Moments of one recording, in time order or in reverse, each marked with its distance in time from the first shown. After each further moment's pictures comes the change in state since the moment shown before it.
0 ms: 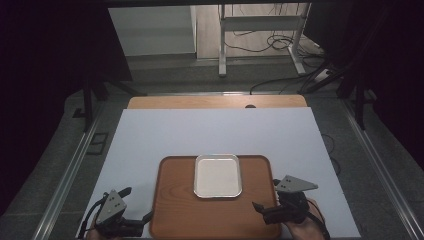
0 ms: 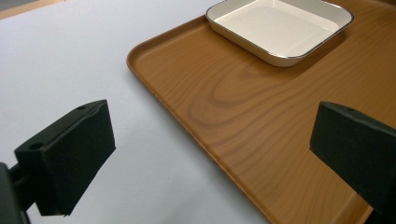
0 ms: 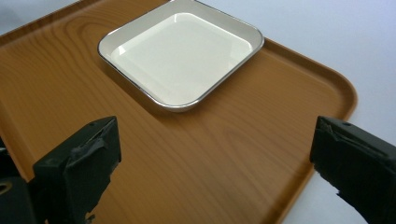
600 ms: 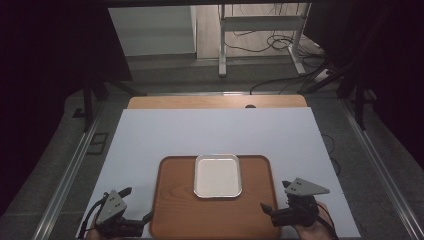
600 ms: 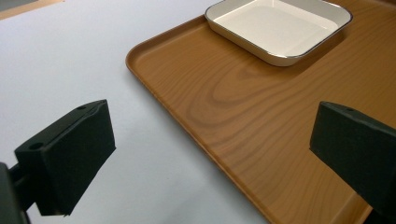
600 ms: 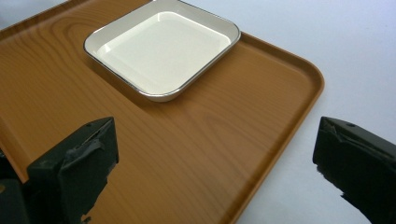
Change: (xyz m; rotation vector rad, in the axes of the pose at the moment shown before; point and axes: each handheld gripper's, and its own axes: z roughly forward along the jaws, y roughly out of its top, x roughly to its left) left arm 0.000 0.000 0.000 0.000 -0.002 0.004; right arm -0.007 -0.010 -0.017 -0.016 -0.046 0.027
